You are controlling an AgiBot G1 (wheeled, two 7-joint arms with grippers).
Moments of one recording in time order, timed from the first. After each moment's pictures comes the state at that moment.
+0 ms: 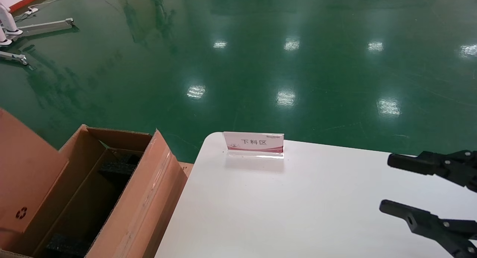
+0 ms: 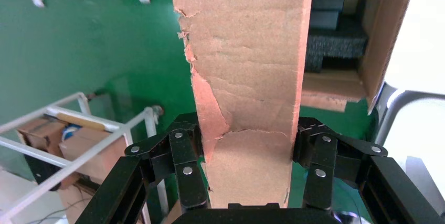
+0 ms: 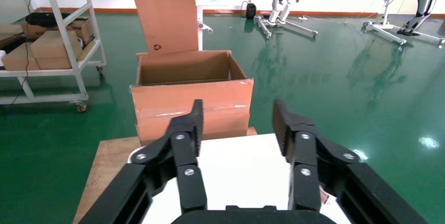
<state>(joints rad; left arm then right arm) -3.10 0.78 2.68 -1.05 1.26 1.74 -1.44 1.07 -0.61 -0.28 1.28 -0.73 -1.50 0.19</state>
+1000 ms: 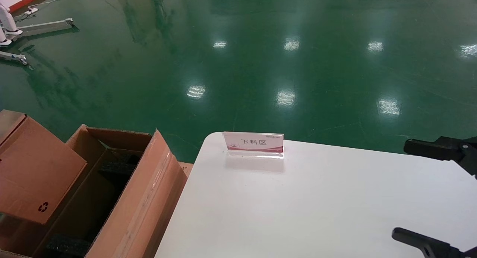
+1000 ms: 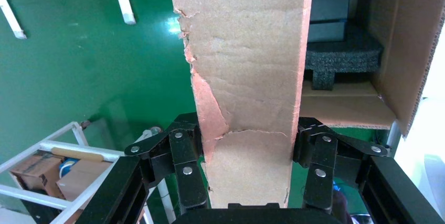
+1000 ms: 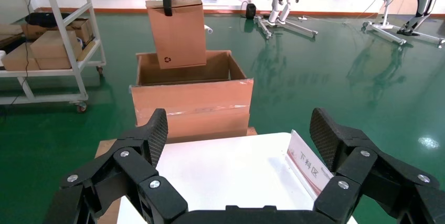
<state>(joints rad) -2.87 0.72 2.69 -0.77 1.21 1.60 -1.13 1.07 -0.61 -0.28 1.28 -0.73 -1.50 0.19</state>
